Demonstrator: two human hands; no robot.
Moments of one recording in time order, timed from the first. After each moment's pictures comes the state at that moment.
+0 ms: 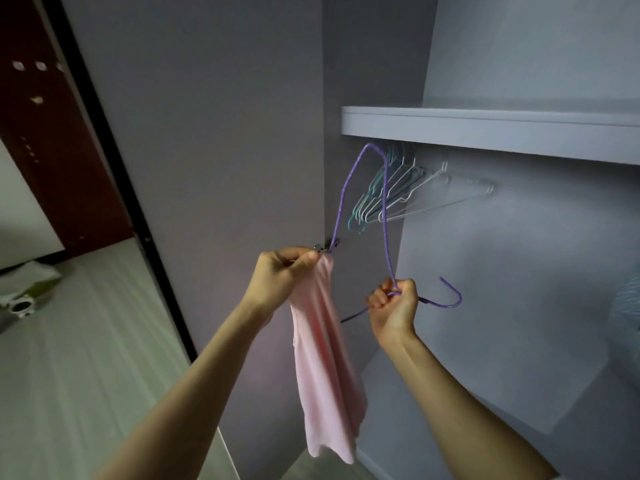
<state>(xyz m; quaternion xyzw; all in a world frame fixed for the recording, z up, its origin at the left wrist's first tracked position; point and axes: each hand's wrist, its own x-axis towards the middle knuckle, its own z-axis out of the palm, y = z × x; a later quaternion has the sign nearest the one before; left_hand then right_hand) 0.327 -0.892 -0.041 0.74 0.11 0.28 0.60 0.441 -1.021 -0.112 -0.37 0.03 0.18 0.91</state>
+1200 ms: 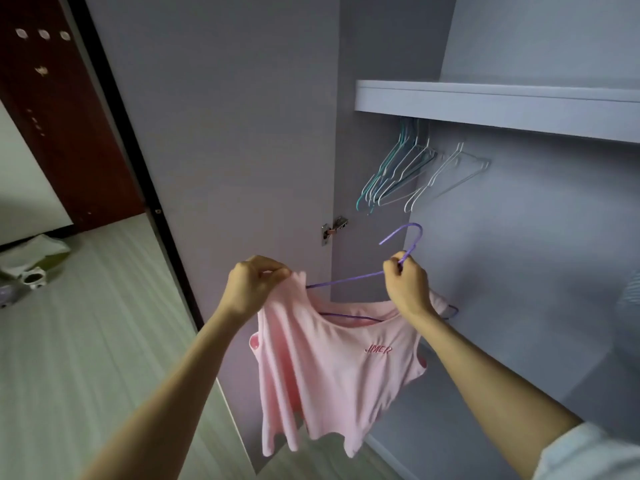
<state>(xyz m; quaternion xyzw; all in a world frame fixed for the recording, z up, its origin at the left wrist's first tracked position) 0.297 -0.847 -0.095 0.84 0.21 0.29 0.41 0.456 -1.038 -0.116 -0.84 -0.20 -0.09 0.50</state>
